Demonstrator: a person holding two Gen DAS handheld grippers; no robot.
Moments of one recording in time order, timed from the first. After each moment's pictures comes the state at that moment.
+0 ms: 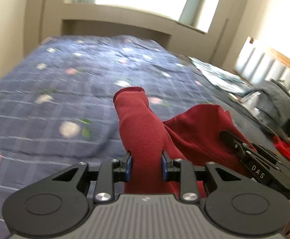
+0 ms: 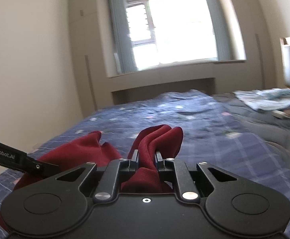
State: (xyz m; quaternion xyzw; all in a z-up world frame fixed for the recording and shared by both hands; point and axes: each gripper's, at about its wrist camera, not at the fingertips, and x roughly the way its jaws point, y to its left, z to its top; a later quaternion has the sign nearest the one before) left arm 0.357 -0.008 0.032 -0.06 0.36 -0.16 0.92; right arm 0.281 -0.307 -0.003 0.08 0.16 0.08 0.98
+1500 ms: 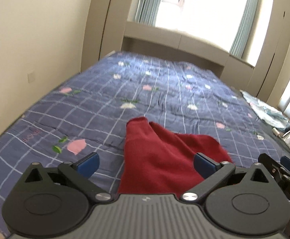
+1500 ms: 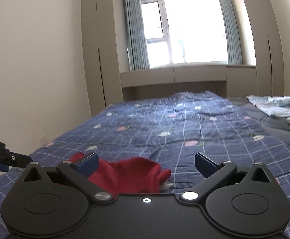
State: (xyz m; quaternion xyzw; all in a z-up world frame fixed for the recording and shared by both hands) left arm 0.292 0.111 0.037 -0.11 0.30 -0.01 0.95; right arm 0.245 -0.217 0.020 0.05 0.16 0.08 0.98
